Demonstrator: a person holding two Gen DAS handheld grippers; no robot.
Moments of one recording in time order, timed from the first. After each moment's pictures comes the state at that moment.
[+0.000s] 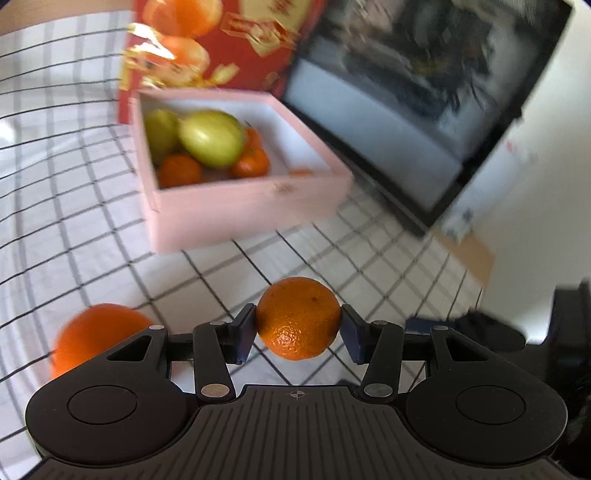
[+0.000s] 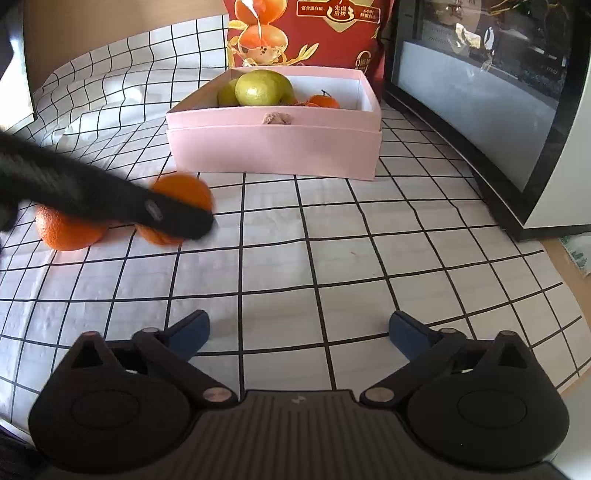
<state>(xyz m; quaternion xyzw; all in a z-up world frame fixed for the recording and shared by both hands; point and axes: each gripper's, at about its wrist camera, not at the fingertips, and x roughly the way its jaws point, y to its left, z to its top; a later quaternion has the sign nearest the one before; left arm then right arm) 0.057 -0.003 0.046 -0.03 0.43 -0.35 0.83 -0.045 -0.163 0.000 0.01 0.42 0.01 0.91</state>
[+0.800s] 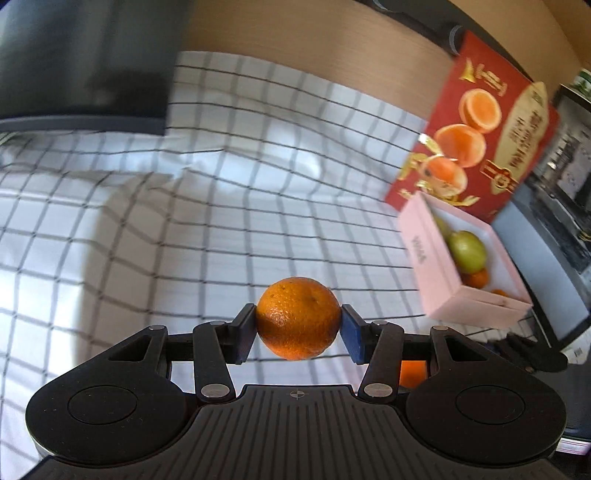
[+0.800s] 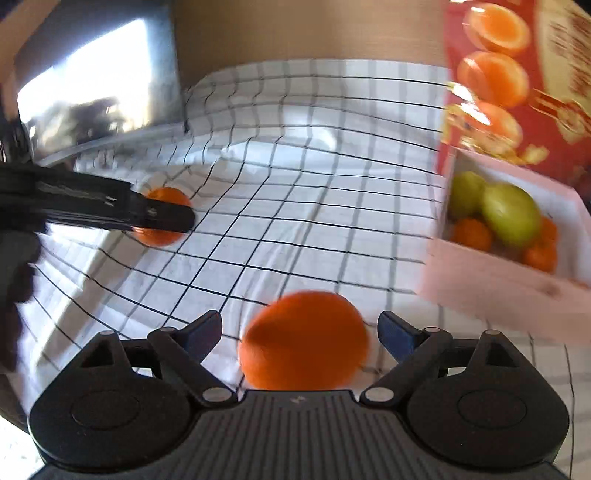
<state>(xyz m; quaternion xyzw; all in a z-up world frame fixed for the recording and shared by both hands) 0.038 0.202 0.072 -0.13 0.38 -0.07 0.91 0.043 -0.011 0.047 -0.04 0.38 0.23 0.90</state>
